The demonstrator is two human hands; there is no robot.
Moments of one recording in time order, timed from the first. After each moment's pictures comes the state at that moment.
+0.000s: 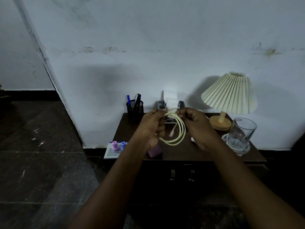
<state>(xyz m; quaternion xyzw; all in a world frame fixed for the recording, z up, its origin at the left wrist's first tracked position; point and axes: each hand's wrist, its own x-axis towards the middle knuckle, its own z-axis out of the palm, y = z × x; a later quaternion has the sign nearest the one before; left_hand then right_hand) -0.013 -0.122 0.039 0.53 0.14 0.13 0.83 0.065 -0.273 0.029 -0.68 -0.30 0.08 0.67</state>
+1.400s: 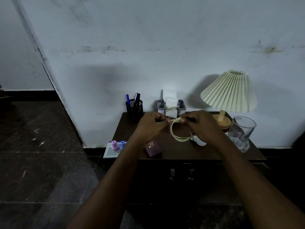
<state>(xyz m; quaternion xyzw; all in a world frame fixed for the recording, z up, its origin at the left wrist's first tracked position) -0.011 -0.108 0.024 0.81 0.09 0.19 0.55 0.097 -0.299 0.026 -0.82 -0.40 -0.07 0.40</state>
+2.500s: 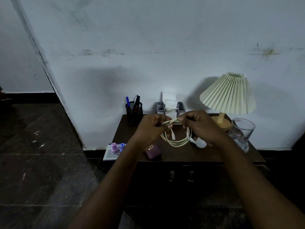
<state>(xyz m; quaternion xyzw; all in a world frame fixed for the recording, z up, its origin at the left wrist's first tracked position) -0.014 -0.109 0.020 0.74 0.05 0.16 0.65 0.080 -0.299 0.042 -0.75 -0.37 0.09 0.55</state>
